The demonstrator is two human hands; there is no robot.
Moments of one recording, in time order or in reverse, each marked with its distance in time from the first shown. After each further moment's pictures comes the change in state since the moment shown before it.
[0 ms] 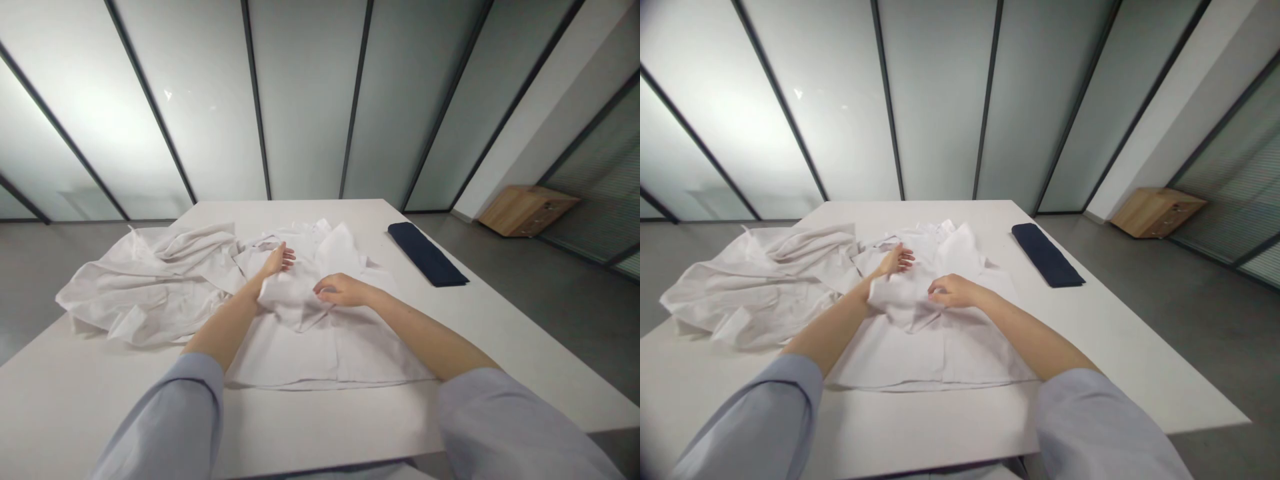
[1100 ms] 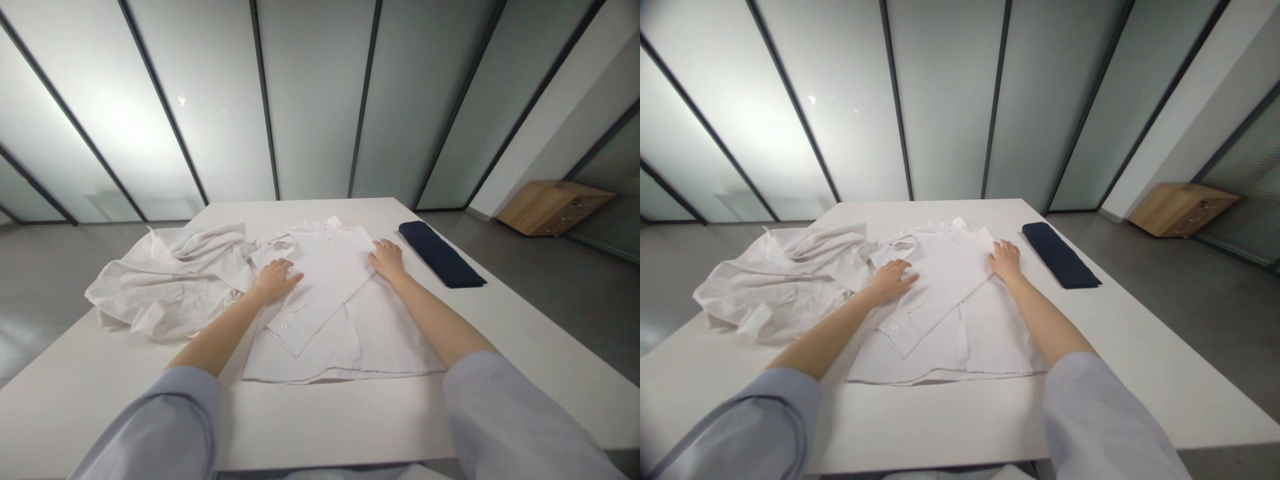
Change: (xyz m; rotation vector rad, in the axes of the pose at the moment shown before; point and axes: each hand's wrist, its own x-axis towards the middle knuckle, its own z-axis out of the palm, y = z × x) left_hand -0.057 -0.005 -0.021 0.944 -0.027 0.201; right_hand -0.015 0.138 -0.026 -0.668 0.481 0.734
